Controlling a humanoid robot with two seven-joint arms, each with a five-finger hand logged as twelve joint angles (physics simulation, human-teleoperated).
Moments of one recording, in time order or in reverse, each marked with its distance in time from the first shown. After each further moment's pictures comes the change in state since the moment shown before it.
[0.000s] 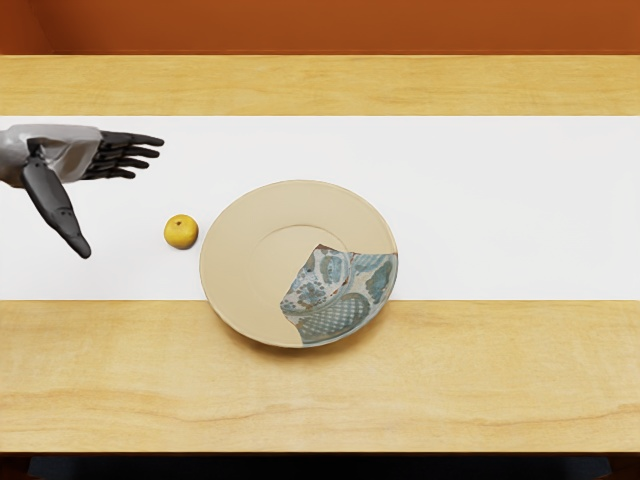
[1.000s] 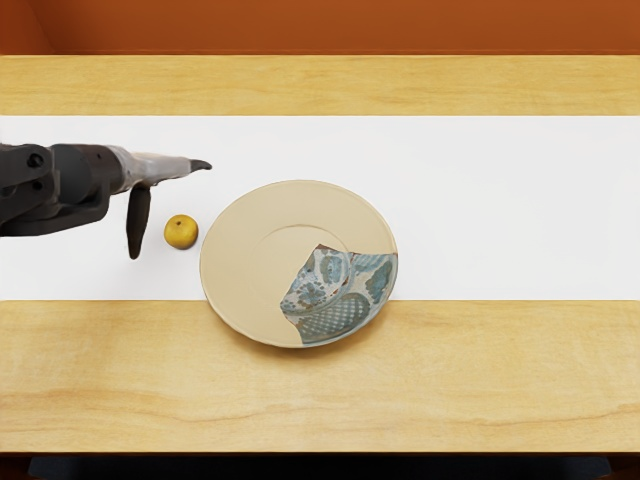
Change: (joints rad) left arm 0.006 -0.393 0.003 -0.095 0.771 0.319 0.447; right arm -0.005 0.000 -0.001 -0.001 0.000 0.000 0.000
